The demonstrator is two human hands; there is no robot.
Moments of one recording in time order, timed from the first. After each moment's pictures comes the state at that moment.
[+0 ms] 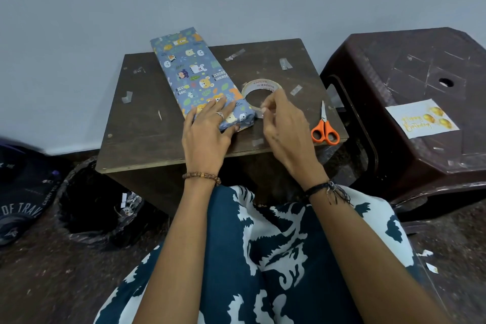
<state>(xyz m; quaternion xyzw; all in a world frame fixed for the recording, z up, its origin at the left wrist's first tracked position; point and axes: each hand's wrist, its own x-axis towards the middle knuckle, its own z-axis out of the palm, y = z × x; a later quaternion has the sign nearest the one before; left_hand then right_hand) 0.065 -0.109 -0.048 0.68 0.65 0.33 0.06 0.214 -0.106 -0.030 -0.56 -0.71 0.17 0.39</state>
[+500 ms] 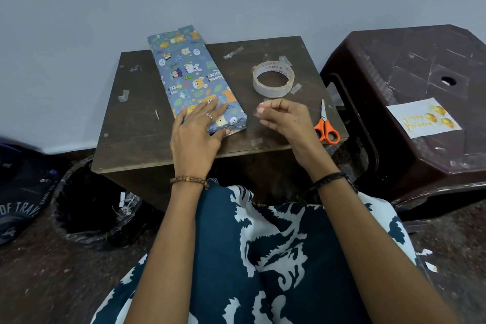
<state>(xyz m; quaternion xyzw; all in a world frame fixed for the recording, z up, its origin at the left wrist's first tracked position) 0.054 -0.116 -0.043 0.66 0.65 0.35 0.10 0.225 -0.086 -0.035 -0.49 -0.44 0.58 0.48</state>
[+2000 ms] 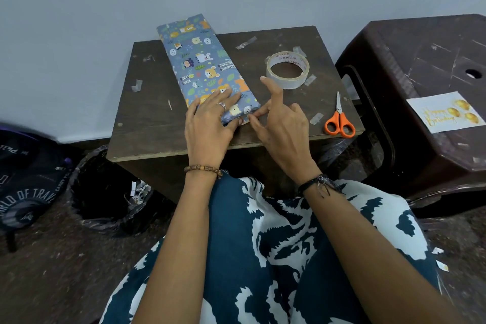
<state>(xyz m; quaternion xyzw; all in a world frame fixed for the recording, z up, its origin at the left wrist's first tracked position) 0.051 -0.112 -0.049 0.67 0.65 0.36 0.08 0.188 -0.100 -0.058 -0.53 -0.76 -0.01 0.37</state>
